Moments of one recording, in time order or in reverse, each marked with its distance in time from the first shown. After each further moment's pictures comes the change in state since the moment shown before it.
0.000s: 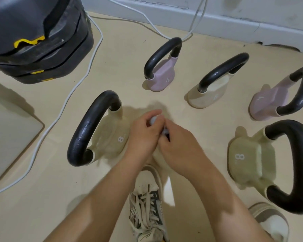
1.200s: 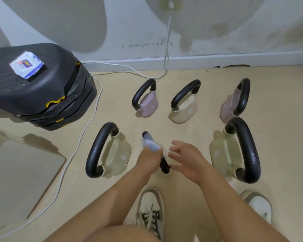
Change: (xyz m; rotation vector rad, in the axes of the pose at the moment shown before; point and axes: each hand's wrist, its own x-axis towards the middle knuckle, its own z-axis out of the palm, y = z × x) left_hand -0.070 0.032 0.030 0.479 -0.131 -0.301; right_hand -0.054 0.048 -0.037 1.121 -0.022 0.467
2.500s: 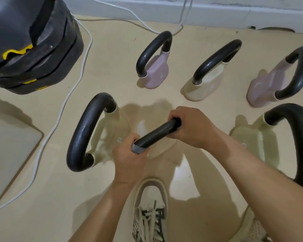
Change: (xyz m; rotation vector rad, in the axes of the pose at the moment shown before) left_hand 0.072 -0.101 -0.020 -0.205 0.450 0.576; right_hand 0.094 -0.025 0.024 -1.425 -0.028 -0.613
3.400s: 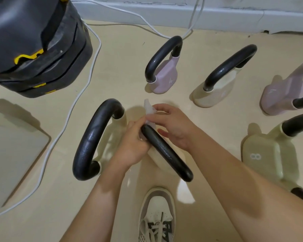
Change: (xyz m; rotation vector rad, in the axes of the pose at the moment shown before) left_hand 0.063 0.020 -0.012 0.013 -0.480 -0.160; right_hand 0.048 -0.041 0.033 1.210 -0.107 0.420
